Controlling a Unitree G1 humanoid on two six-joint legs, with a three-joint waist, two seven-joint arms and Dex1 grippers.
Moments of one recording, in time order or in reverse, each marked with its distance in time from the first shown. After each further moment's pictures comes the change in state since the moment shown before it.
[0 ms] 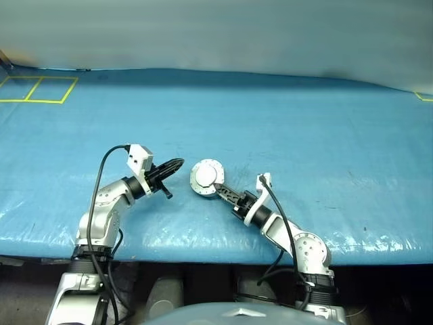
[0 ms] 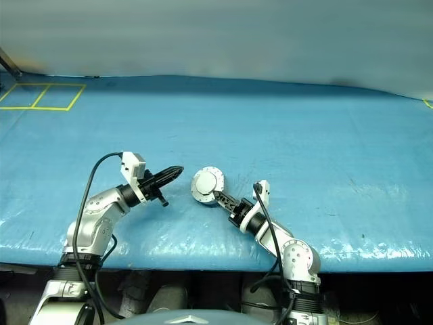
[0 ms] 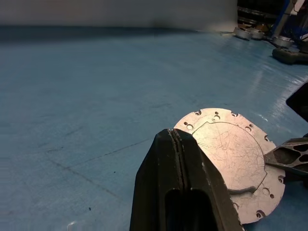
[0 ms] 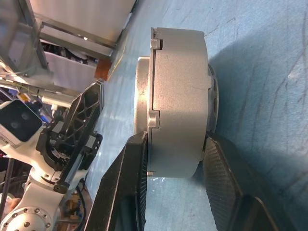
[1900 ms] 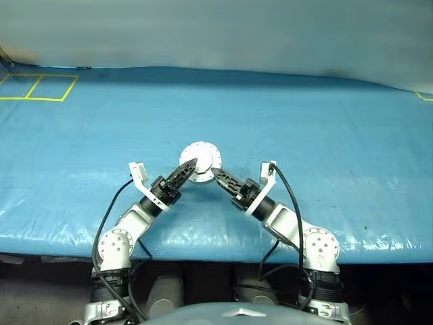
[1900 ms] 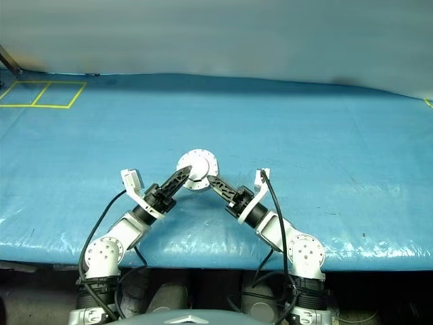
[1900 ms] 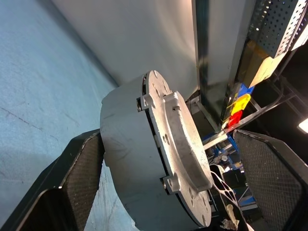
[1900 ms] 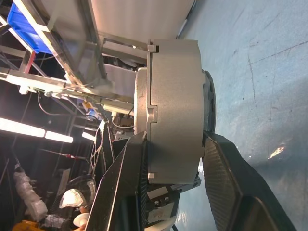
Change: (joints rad) left arm 0.143 -0.293 0.156 -0.147 -0.647 0.457 0.171; right arm -0.026 -0.033 0.009 -0.090 0.384 0.042 -0.147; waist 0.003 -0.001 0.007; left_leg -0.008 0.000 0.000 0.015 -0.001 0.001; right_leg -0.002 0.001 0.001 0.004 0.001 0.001
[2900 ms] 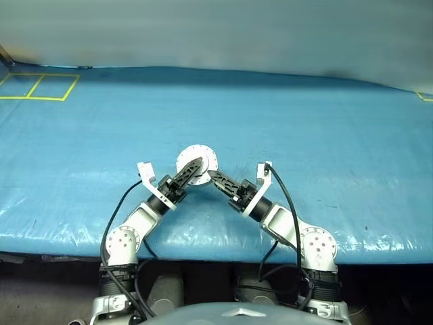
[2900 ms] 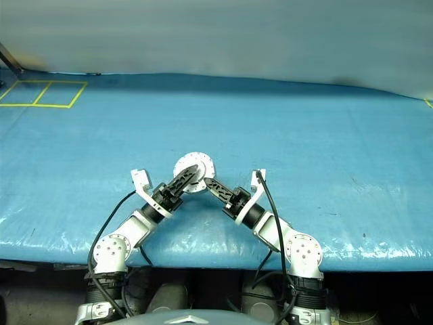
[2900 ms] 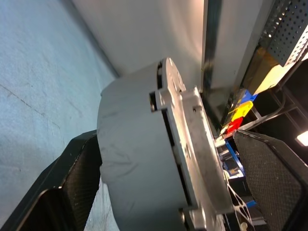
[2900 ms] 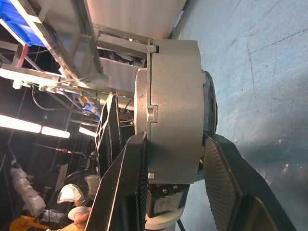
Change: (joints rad) left arm -0.064 -0.051 0.001 0.067 -0.001 -0.004 0.053; right arm -0.002 0.001 0.018 0.003 0.001 0.000 -0.019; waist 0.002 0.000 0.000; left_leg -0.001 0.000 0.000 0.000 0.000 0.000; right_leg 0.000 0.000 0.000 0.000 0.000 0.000
